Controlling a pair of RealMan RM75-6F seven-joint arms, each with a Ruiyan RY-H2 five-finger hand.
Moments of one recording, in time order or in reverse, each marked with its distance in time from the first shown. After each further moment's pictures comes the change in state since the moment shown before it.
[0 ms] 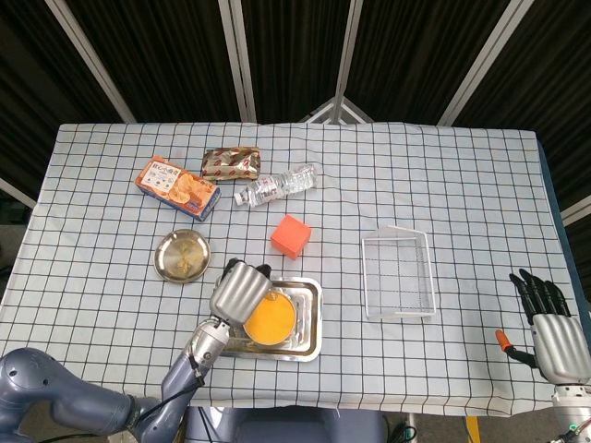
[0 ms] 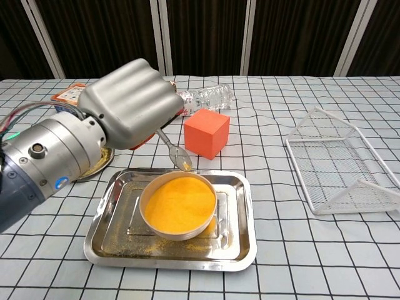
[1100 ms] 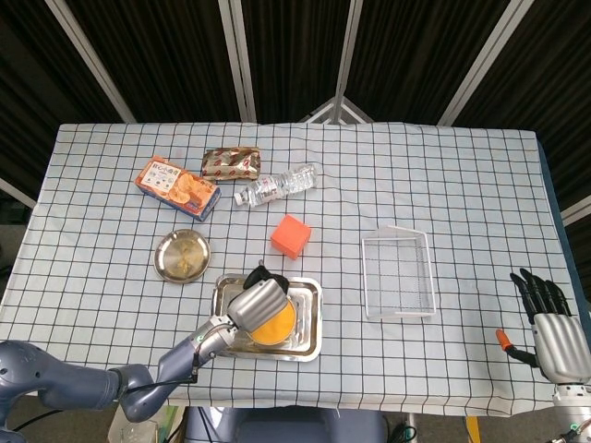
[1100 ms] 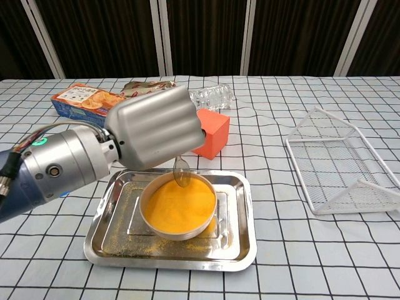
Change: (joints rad) left arm -0.014 0.075 0.034 0.151 0.257 -0.268 0.058; right arm 0.001 0.003 0.001 0.001 0.000 -0.002 0.016
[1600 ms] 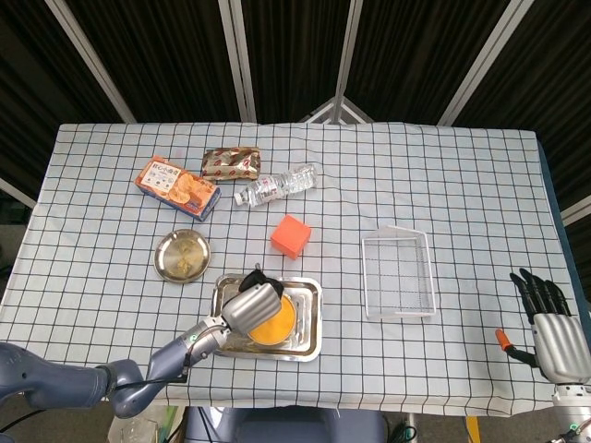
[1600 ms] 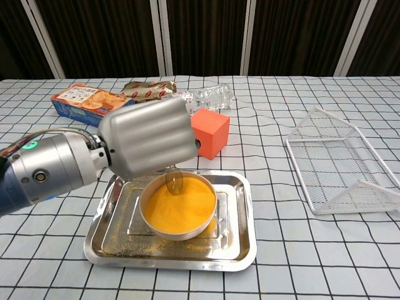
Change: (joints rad) left arm 0.019 0.036 0.005 0.014 0.092 -0.076 -0.031; right arm 0.001 0.000 0.001 -0.002 0.003 -0.001 0.001
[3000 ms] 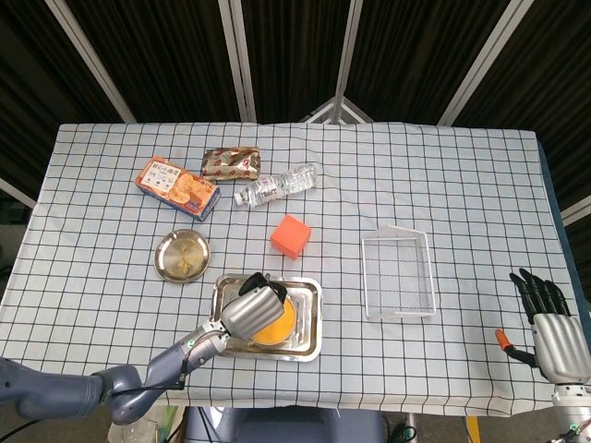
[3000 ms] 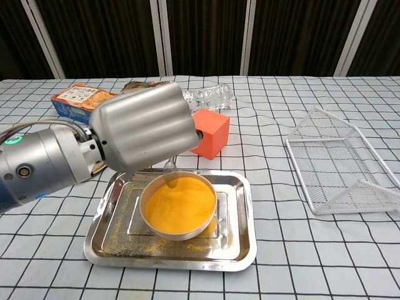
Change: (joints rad) left arm 0.098 0.024 -0.087 -0.050 0.095 -0.024 -0.043; right arm 0.000 0.000 -0.001 -0.002 -0.002 -0.001 0.000
